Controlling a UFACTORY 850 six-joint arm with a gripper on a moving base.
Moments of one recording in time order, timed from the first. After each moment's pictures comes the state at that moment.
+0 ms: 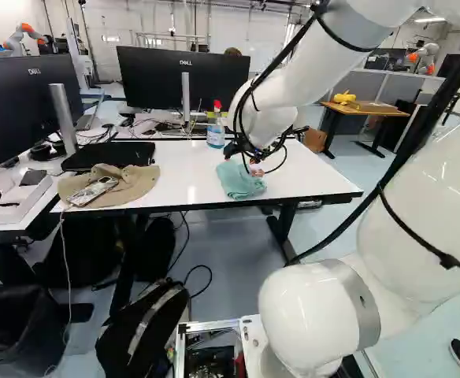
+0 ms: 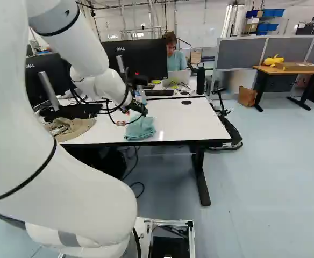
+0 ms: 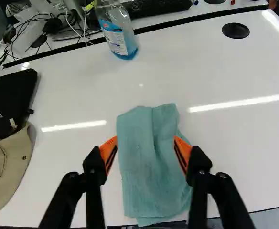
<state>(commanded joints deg) 4.8 8.1 -34.5 11.9 1.3 0.0</state>
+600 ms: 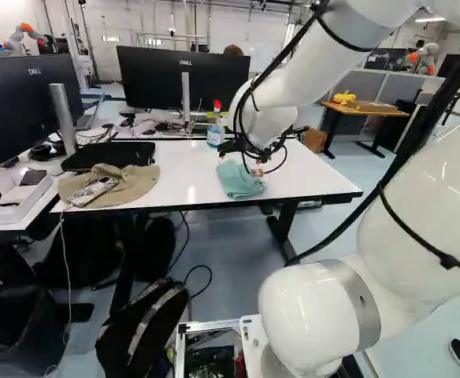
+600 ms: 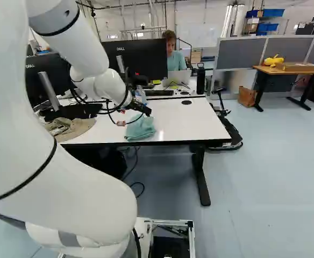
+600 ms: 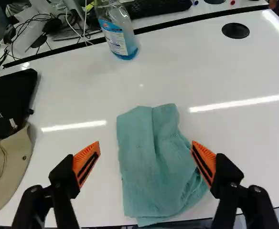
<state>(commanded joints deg) 4.8 8.1 -34.5 11.9 1.3 0.0</state>
